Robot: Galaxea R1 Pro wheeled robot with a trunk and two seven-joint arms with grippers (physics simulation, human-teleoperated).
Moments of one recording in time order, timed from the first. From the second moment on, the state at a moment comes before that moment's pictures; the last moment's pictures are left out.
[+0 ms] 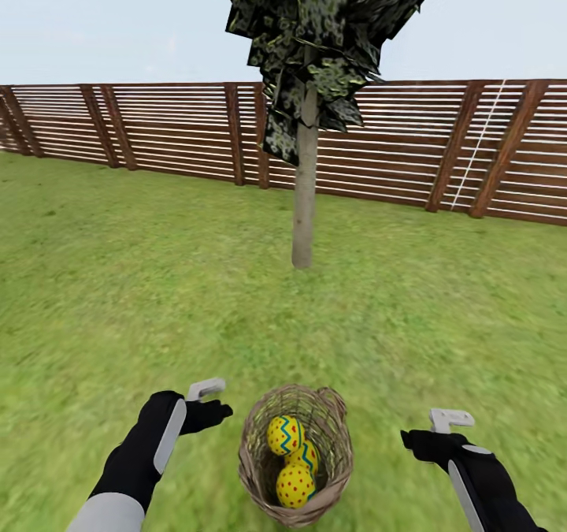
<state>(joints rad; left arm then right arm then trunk) -0.49 -0.08 0.10 -0.99 0.17 0.90 0.00 -0.18 -0.09 -0.13 -1.37 -0.01 0.74 0.01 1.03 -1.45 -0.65</state>
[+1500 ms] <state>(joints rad) -0.48 -0.04 0.22 -0.77 0.20 0.85 0.01 -0.18 -0.09 -0.12 -1.34 -0.01 0.73 0.01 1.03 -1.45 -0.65</state>
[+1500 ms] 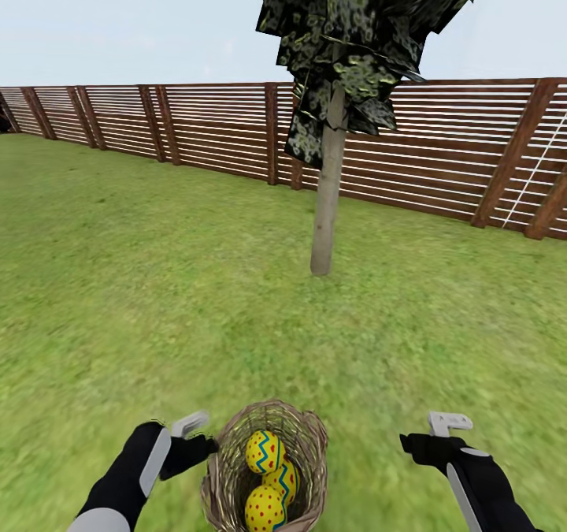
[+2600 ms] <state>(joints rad) -0.48 -0.05 0.22 -0.65 0.20 0.59 0.01 -0.18 -0.09 -0.13 -1.35 -0.01 0.73 0.05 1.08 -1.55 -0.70</state>
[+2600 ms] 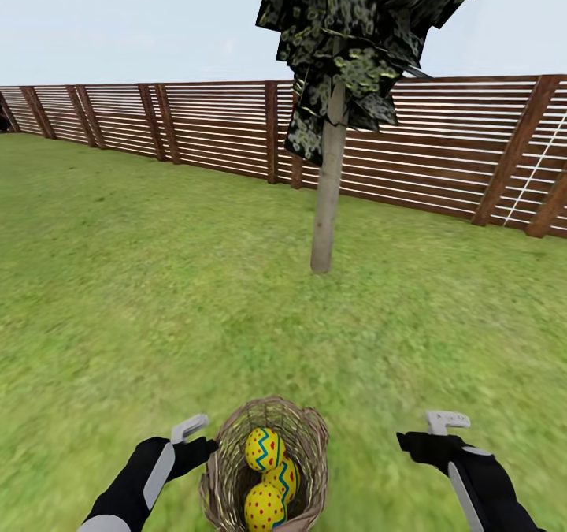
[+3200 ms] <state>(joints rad) -0.48 -0.06 0.22 -0.65 0.20 0.59 0.01 -0.18 -0.09 -0.17 -1.40 -0.01 0.73 0.56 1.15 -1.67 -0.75</state>
